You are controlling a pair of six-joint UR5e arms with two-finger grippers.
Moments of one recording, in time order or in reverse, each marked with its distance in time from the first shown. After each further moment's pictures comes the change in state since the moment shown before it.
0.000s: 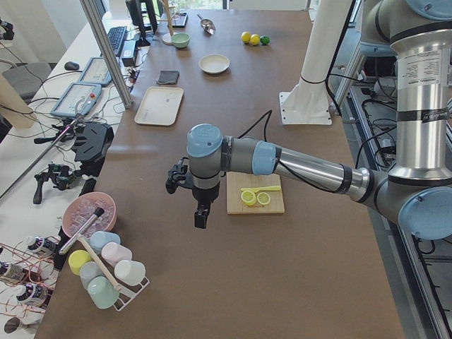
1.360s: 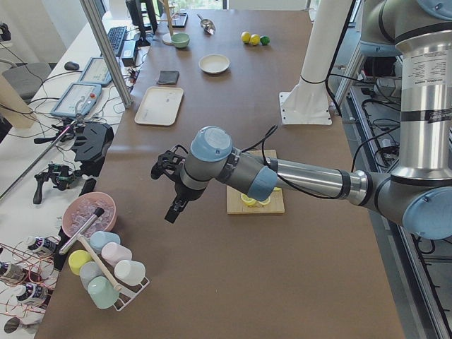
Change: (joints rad) left arm -0.072 -0.003 0.140 -0.566 -0.102 -0.046; right arm -0.199 0.132 0.021 0.351 0.137 0.520
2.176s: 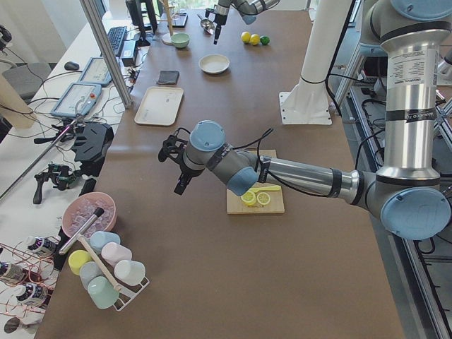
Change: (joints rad) left arm 0.218 -0.027 0.000 -0.211 -0.033 -0.405; right arm -0.436 -0.011 -0.245 0.579 -0.308 0.719
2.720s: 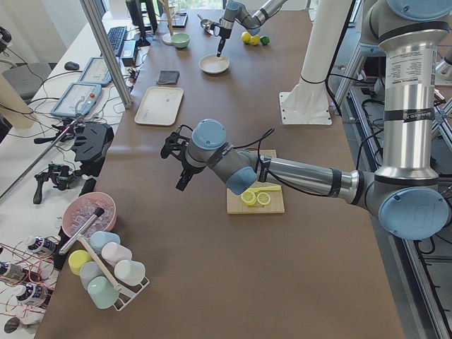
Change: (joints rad) left arm 0.010 0.005 -0.001 -0.031 0.000 -0.013; right arm -0.117 0.004 -0.108 0.191 -0.105 0.181
